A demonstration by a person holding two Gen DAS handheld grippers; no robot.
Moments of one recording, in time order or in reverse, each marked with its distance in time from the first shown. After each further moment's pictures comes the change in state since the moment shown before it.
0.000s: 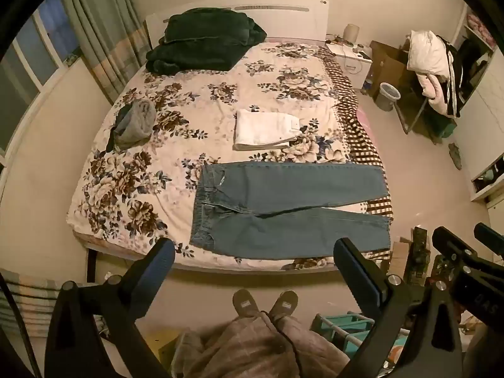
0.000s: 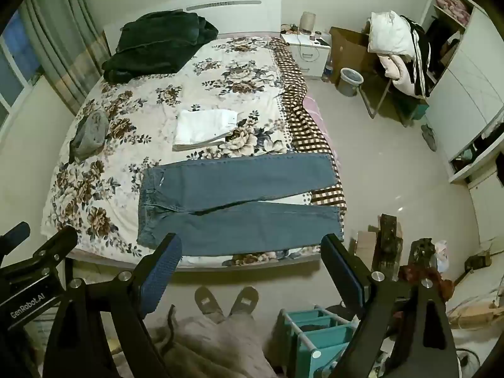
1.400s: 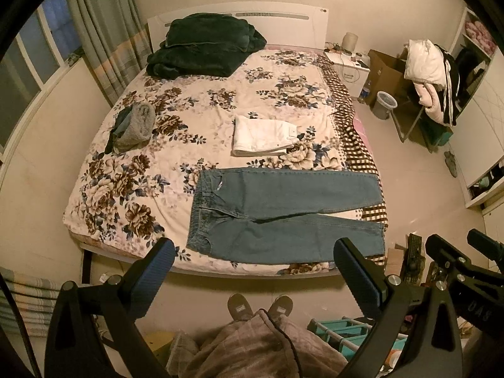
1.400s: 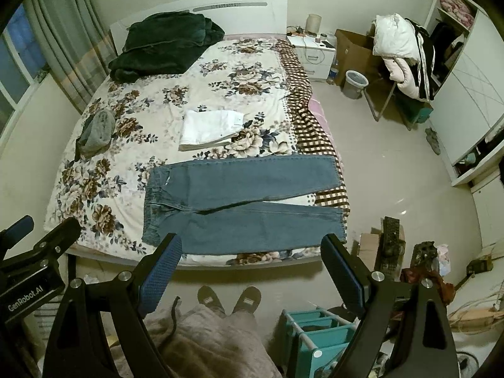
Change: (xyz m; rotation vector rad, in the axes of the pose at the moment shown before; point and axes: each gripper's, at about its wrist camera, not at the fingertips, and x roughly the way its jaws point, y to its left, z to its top) left arm -0.008 -0.029 0.017 -0.015 -0.018 -0.009; right arm -0.013 0.006 -0.008 -0.006 -0.011 0.019
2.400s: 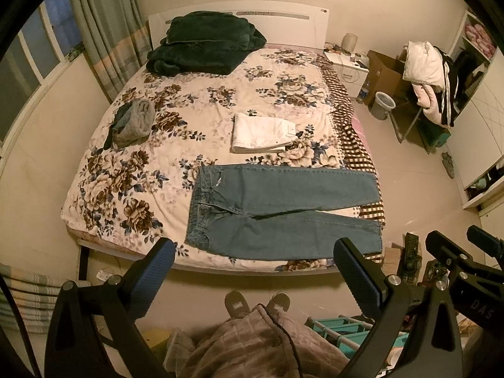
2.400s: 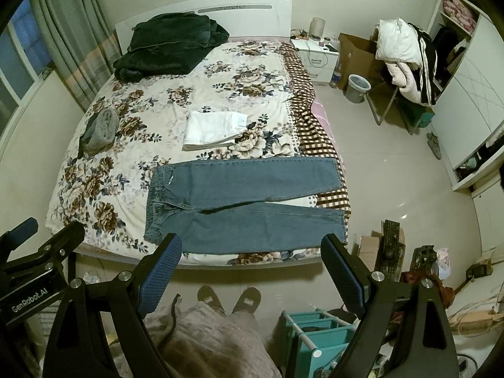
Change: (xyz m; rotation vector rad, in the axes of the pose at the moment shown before) left arm -0.007 0.008 -0.016 -0.013 -0.006 -0.016; right arm -0.009 0.005 0.002 -0.010 -0.002 0.000
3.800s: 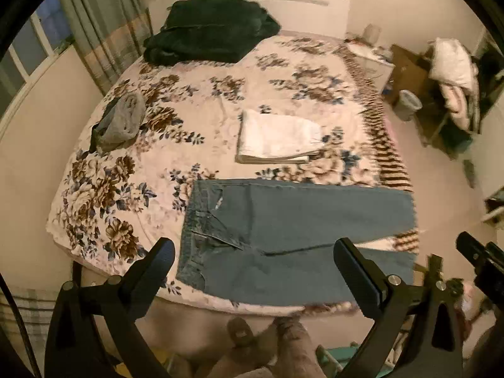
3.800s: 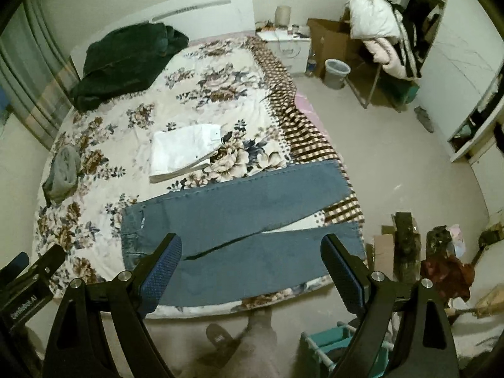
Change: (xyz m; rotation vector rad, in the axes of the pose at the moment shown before) left arm 0.218 0.006 0.085 -0.038 0.031 0.052; right arm 0.258 -0.017 0.112 0.157 0.003 -0.055
